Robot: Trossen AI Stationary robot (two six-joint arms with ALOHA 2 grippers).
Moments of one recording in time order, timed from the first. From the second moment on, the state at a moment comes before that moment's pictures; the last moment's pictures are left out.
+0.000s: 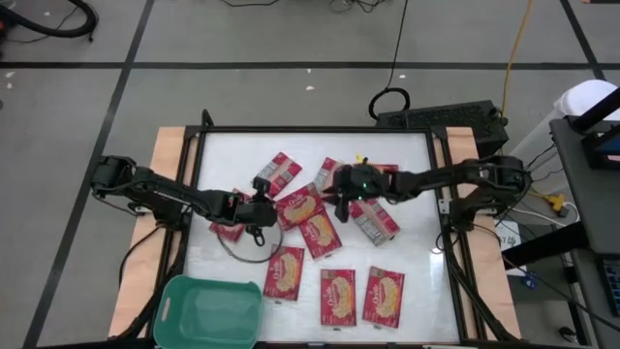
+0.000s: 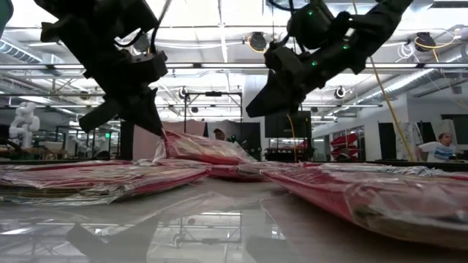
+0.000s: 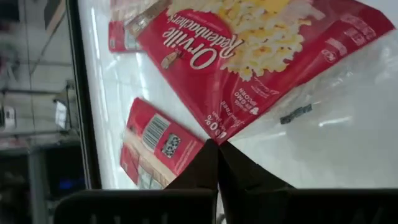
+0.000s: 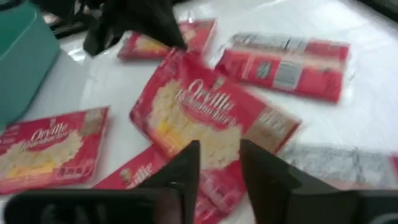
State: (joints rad) left arm -0.13 1.41 0.68 -0.26 -0.55 0.48; right arm -0.18 1.55 0.72 0.30 -0.10 0.18
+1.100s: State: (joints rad) left arm -0.15 1.41 0.68 -0.04 -0.59 0.68; right arm -0.35 1.70 0.72 0.53 -0.32 0.12
